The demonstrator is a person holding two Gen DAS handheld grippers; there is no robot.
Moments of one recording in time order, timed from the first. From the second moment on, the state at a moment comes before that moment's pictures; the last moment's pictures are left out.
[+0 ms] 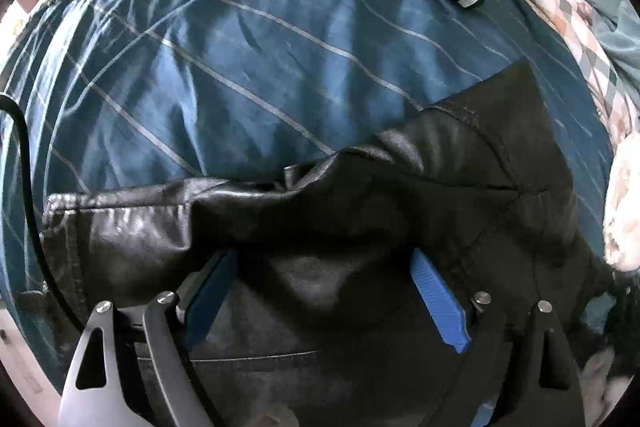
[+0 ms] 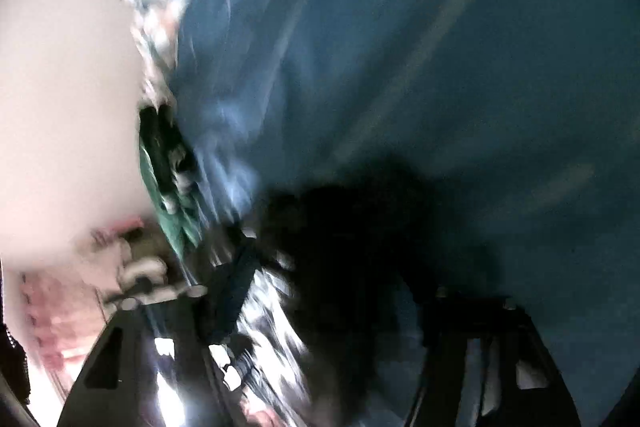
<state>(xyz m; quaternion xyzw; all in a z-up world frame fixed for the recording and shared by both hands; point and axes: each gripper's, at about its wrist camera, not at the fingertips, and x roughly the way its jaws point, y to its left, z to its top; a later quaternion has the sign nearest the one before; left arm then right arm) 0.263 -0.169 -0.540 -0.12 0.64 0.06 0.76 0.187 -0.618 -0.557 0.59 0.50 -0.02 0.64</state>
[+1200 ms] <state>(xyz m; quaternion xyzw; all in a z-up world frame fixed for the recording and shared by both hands) 0.352 -0.236 -0.560 -0.15 0.62 -0.06 0.77 0.269 -0.569 -0.440 0.54 0.43 0.13 0.71</state>
